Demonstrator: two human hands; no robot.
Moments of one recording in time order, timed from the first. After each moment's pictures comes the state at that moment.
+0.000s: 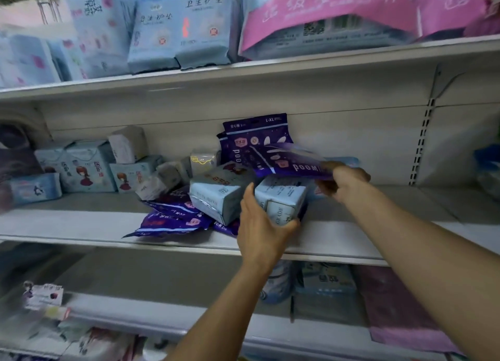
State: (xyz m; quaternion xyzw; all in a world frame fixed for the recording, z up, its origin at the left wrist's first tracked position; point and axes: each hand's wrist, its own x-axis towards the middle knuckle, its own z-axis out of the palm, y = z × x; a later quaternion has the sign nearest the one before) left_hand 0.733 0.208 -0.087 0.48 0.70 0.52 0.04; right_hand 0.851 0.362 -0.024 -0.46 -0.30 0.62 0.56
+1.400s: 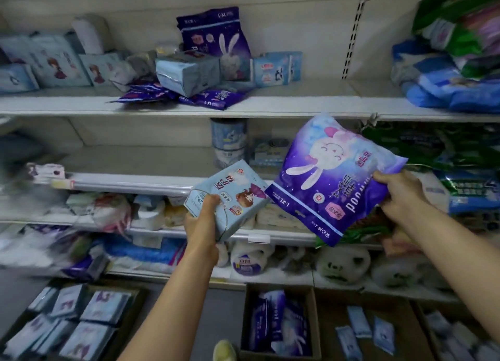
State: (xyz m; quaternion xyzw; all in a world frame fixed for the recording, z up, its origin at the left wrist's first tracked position) left_hand 0.842 -0.035 -0.223 0.08 0.58 0.69 0.42; right_hand 1.135 0.126 -0.191 -0.50 -0.29 0.57 0.59
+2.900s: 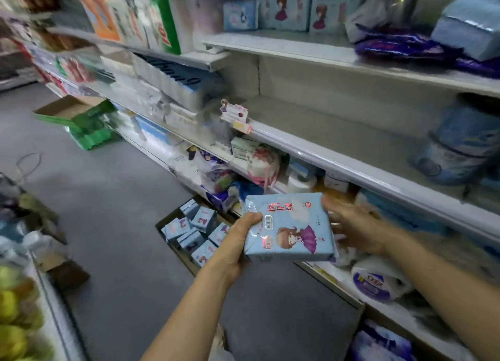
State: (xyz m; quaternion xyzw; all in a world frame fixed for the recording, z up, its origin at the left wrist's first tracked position) left_hand 0.590 -0.222 -0.285 -0.02 0.58 0.67 0.47; right_hand 0.708 -0.018 -0.268 -0.29 -0.65 0.70 -0.05
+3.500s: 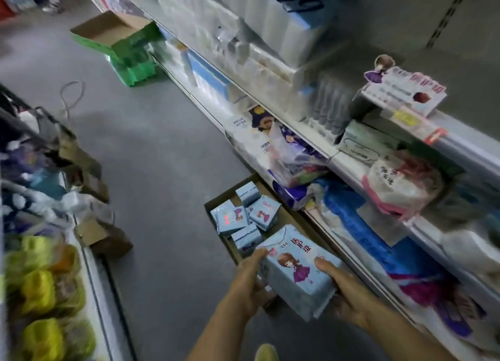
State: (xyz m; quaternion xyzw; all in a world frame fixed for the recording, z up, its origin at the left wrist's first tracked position) left_hand 0.221 -0.326 -0.490 -0.34 0.55 0.64 0.42; right_hand 0.309 -0.143 -0.500 -0.48 -0.44 0.74 -0.18
